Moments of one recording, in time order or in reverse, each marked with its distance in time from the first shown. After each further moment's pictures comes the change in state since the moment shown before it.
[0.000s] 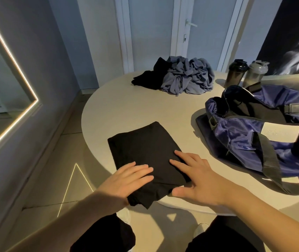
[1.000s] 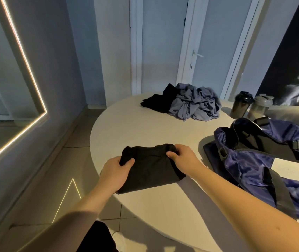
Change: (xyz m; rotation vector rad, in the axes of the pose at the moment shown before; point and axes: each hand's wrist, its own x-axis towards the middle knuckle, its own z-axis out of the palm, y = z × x) left_hand 0.048 -0.060 -0.045 -0.890 0.542 -0.960; right_hand 0.154 -0.006 -0.041 0.512 0.343 0.297
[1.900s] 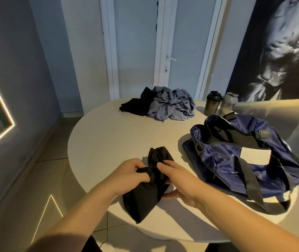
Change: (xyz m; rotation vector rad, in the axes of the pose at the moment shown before) left_hand -0.038 0.077 0.018 -0.010 -0.545 0.073; right_hand -0.110 -0.030 -0.022 0.739 -0.202 0.352
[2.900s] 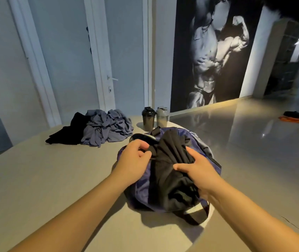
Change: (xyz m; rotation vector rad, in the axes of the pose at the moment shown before) left_hand 0.103 0.184 0.172 0.083 0.127 0.492; right_hand -0.095 -0.035 -0.238 0.009 0.554 -0.365
